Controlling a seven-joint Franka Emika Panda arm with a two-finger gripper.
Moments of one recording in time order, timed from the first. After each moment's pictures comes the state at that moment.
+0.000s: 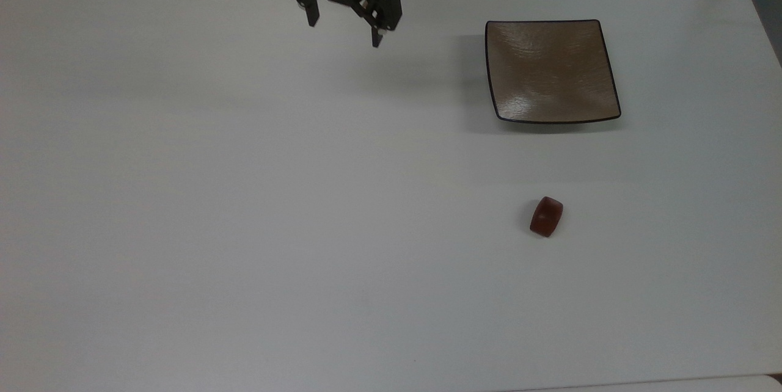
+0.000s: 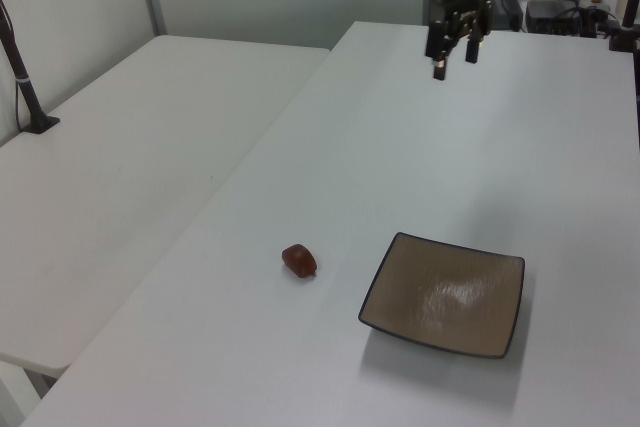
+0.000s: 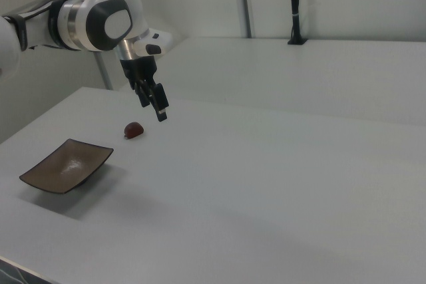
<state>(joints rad) -0.01 0.08 0.16 -1.71 0.00 1.85 0.49</state>
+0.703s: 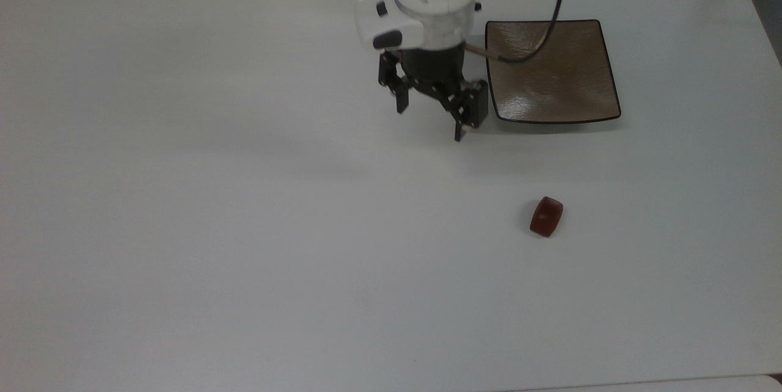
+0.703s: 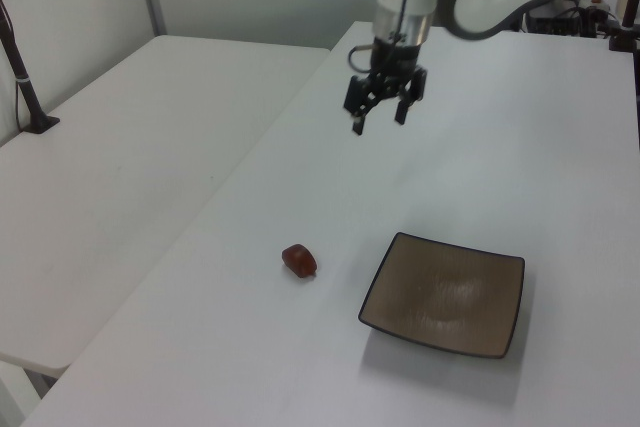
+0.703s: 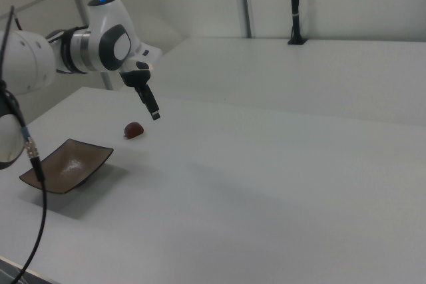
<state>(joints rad) 0.14 0.37 0.20 -1.54 -0.08 2.11 0.87</state>
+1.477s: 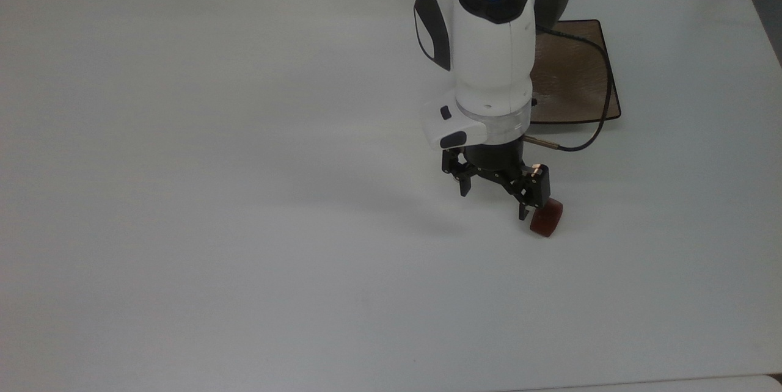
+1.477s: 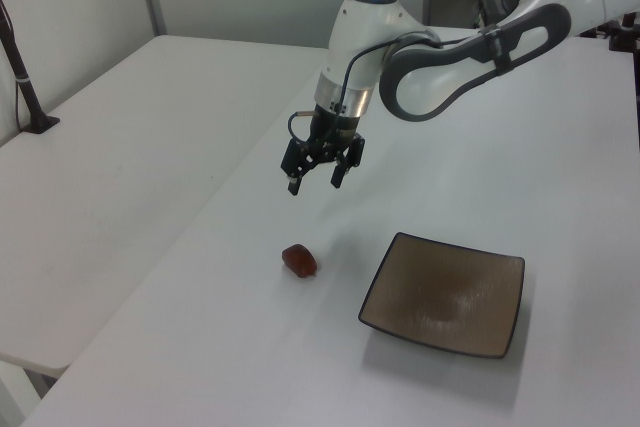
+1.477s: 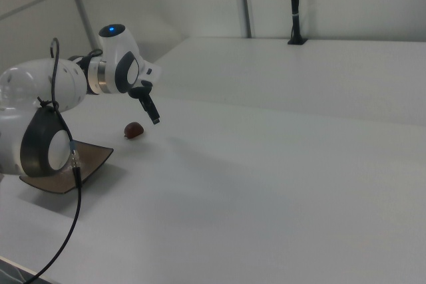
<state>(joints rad) 0.24 0.71 0.21 -1.26 -0.10 2.29 0.91</state>
